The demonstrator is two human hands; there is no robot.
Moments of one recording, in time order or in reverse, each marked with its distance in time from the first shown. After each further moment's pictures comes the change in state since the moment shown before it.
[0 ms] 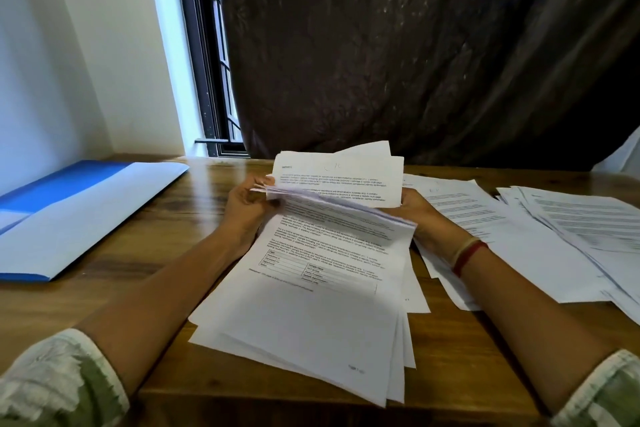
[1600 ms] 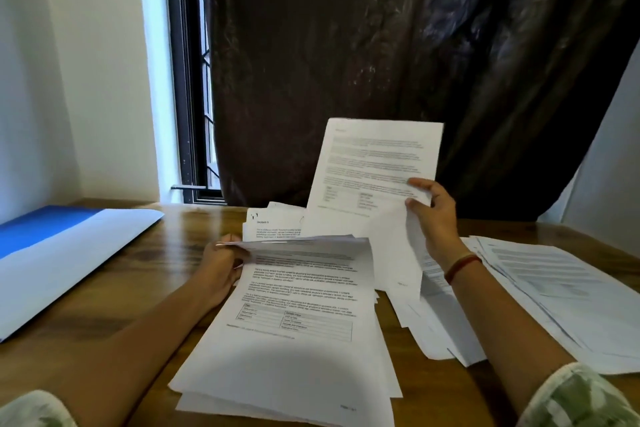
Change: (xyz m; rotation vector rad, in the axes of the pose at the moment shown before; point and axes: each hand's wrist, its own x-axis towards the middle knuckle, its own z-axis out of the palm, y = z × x) left_hand 0.006 0.008 -0.006 -0.019 0.084 -0.350; right_hand 0.025 -0.034 -0.072 0.094 0.592 -0.331
